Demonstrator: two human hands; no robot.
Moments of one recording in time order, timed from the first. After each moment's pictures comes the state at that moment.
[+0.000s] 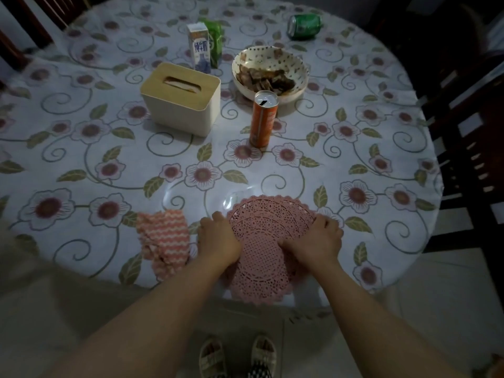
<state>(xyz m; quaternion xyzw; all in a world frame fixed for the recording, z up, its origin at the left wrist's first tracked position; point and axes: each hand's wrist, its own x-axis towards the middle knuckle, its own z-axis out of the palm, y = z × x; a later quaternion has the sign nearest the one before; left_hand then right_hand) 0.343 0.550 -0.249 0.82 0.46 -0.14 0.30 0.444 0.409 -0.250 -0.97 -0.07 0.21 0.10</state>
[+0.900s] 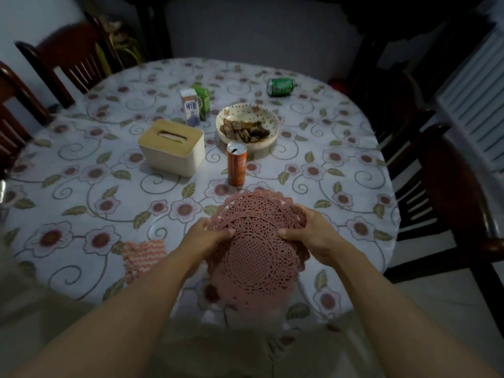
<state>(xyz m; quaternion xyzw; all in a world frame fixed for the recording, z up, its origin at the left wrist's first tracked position) 0.368 0.540 -0.168 0.60 0.45 0.02 0.66 0.512 0.369 -0.132 -0.73 -0.15 0.42 0.52</state>
